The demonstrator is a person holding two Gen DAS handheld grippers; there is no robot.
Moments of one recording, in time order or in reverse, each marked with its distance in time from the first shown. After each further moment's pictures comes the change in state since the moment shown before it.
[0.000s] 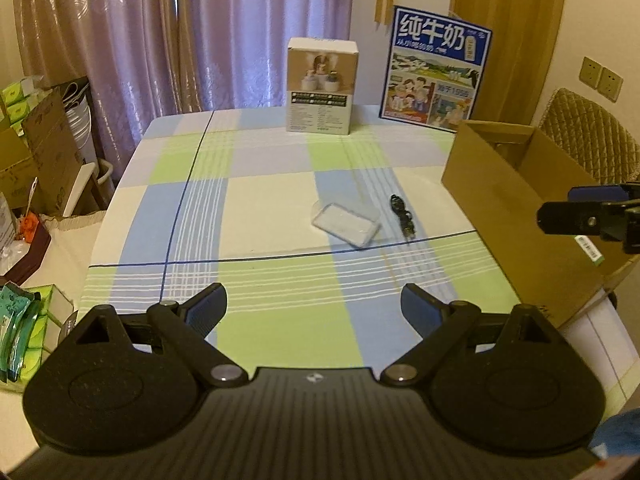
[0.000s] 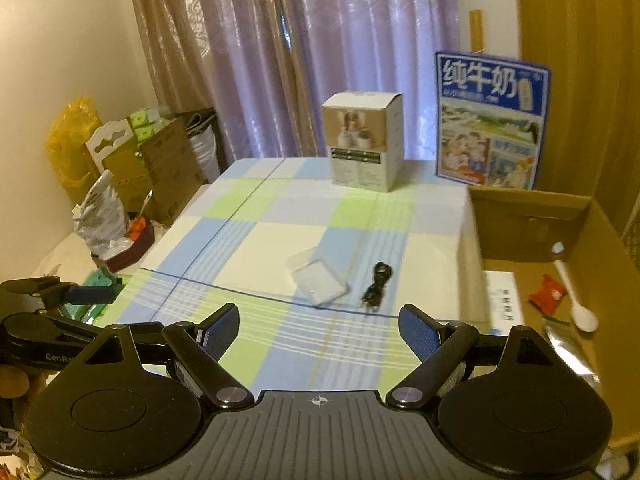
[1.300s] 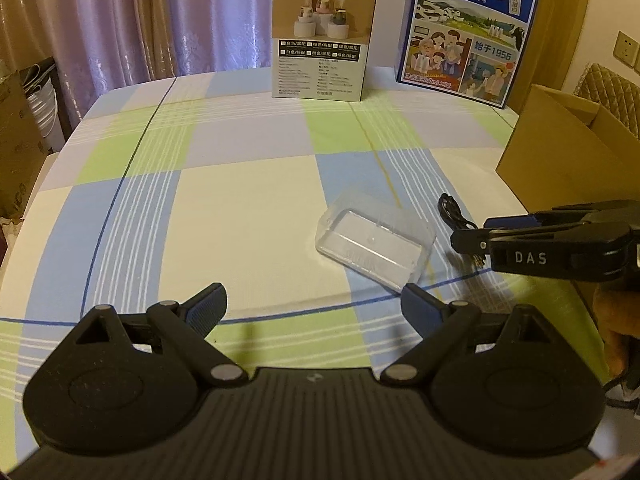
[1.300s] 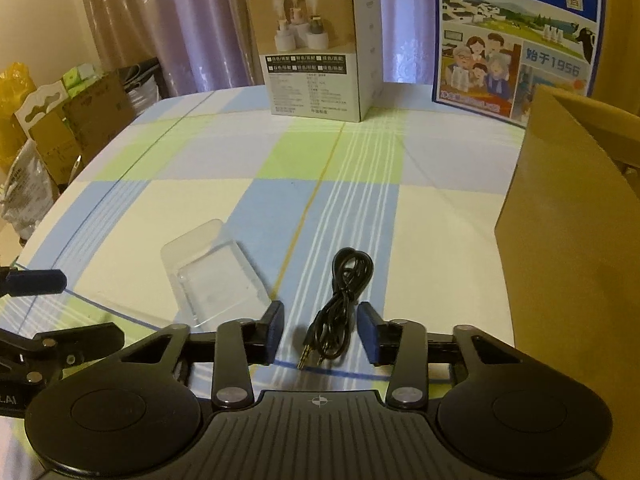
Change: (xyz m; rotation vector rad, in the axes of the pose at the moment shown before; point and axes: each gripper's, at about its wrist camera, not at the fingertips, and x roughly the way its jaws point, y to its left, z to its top) left arm 0.181 0.004 0.038 0.020 0.067 -0.028; right arm 0.219 -0.070 -0.001 0.031 0.139 -0.097
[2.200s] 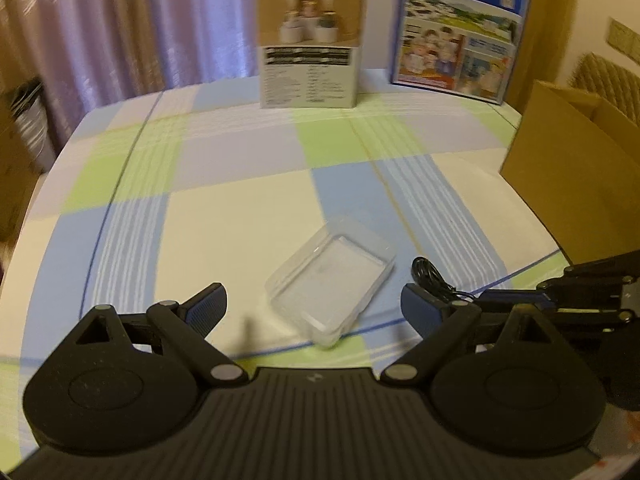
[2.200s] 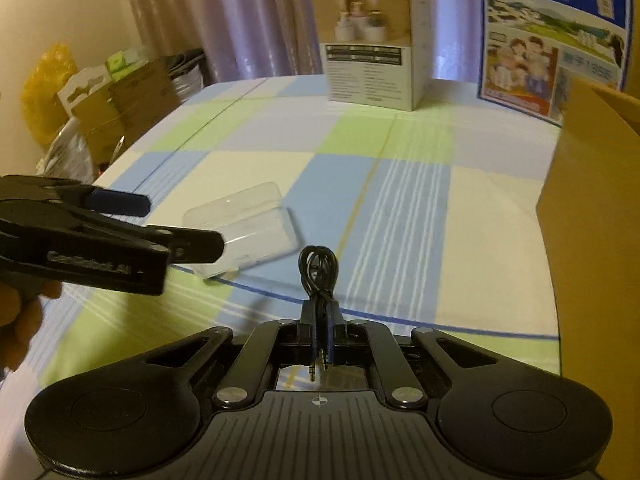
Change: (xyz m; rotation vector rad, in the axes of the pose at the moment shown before) left arm 0.021 -0.003 0.015 0.116 -0.021 -0.026; right arm -0.018 0.023 -0.035 -0.052 -0.004 0.101
